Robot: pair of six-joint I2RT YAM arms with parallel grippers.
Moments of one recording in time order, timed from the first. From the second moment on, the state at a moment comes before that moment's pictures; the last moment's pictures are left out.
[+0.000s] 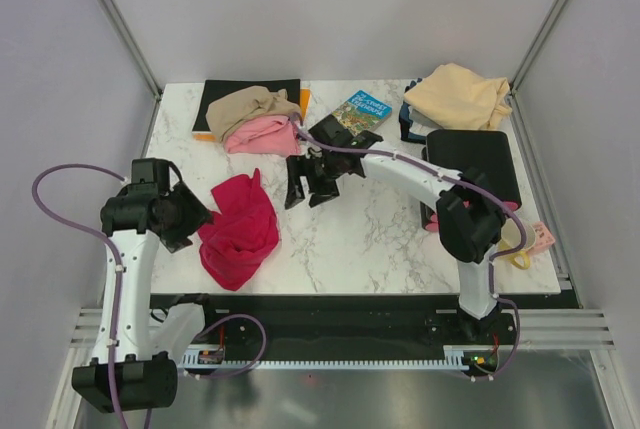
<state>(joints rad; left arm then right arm) 0.10 0.92 1.06 -1.26 0.00 -0.65 0.72 1.96 1.62 -0.64 -0.46 0.55</state>
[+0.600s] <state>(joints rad) 0.10 0.71 0.95 -1.28 0.01 -0.75 0.87 2.26 1.98 -0.65 -0.50 0.56</state>
